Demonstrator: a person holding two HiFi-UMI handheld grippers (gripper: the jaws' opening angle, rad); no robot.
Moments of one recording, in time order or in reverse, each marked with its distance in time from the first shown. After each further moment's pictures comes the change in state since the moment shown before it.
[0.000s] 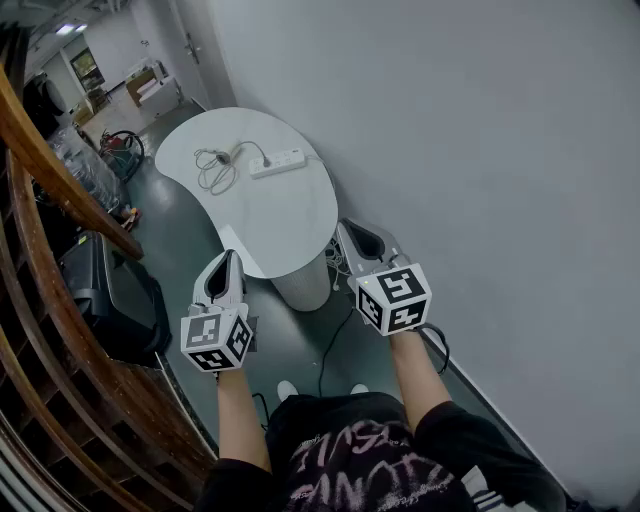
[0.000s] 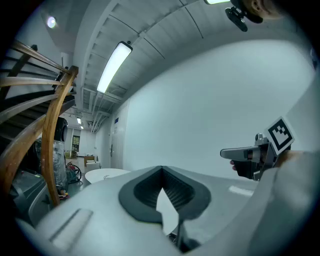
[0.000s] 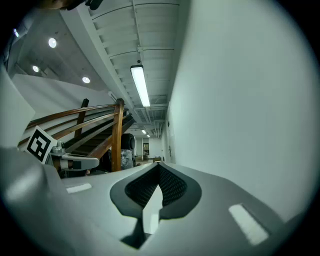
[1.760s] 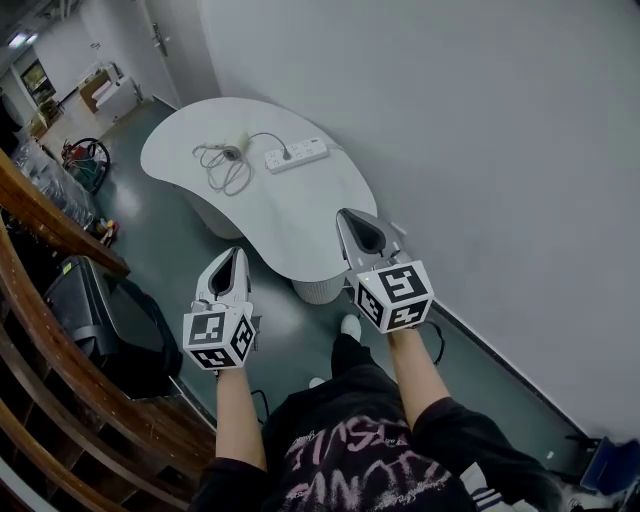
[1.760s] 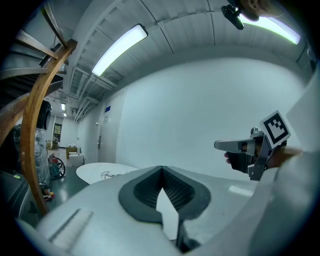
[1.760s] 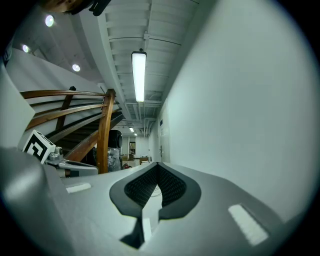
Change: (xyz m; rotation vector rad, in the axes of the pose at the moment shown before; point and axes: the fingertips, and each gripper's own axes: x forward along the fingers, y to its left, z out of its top) left arm 0.035 0.195 -0.032 -0.033 0.068 -0.214; right arm 0.150 0.128 -0.011 -0.014 0.002 -0.182
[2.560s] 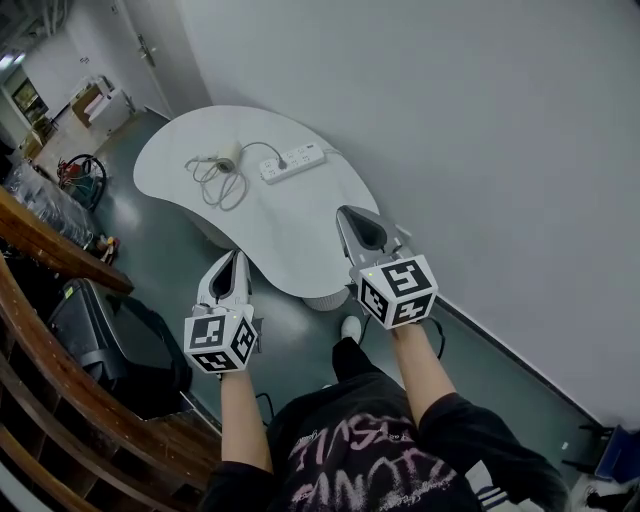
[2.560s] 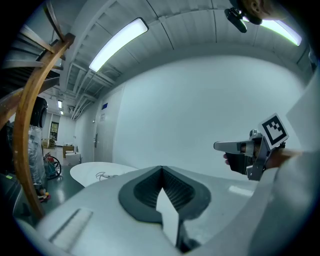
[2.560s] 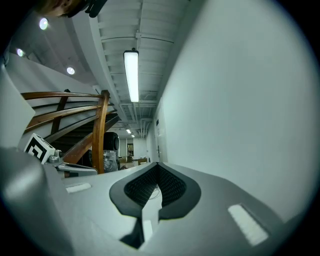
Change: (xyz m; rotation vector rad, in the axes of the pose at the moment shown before) left arm 0.053 0.015 -0.003 -0.004 0.010 -0.031; right arm 0.042 -0.034 -0.010 0.044 -0.008 -0.022
